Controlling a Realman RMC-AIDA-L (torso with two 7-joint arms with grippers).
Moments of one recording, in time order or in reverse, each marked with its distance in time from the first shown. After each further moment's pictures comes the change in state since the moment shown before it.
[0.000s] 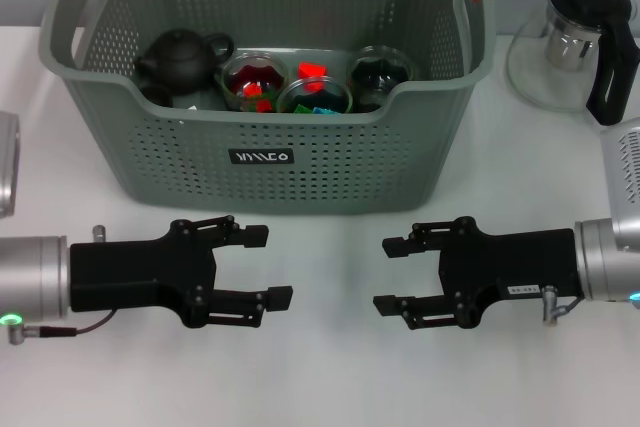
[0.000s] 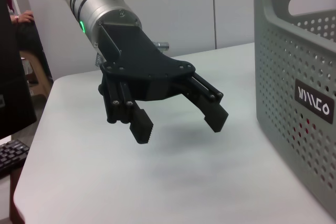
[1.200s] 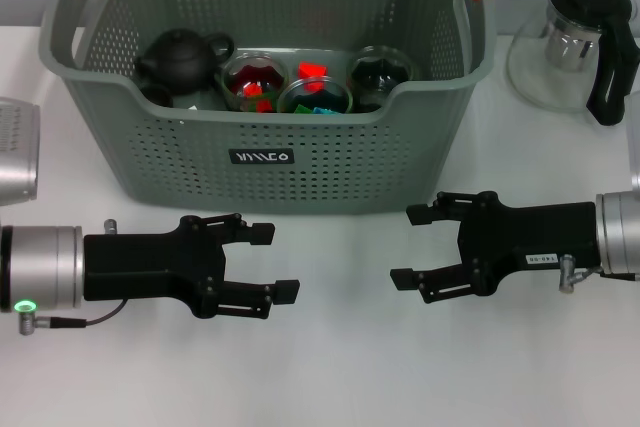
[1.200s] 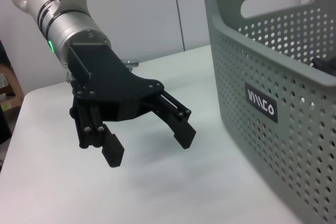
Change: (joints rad) left arm -0.043 0.010 0.002 -0.039 0.029 -0.046 -0.041; right arm 0.023 -0.032 0.044 -0.001 -0.010 0.005 0.105
